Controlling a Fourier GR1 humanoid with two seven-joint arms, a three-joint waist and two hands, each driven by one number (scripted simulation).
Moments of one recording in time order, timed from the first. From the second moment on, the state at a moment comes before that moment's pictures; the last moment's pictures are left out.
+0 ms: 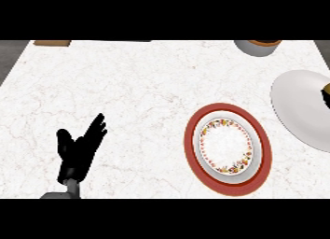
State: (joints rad) left arm 0.00 0.05 -0.05 -1.43 0.05 0.01 0.23; right arm -0.53 -0.53 -0.49 -0.65 0.28 -0.47 -0.48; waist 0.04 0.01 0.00
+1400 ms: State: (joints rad) left arm 0.00 0.05 -0.05 -1.44 0.04 0.01 0.23; right arm -0.60 -0.74 -0.67 -0.19 0.12 0.08 -0.72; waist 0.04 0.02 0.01
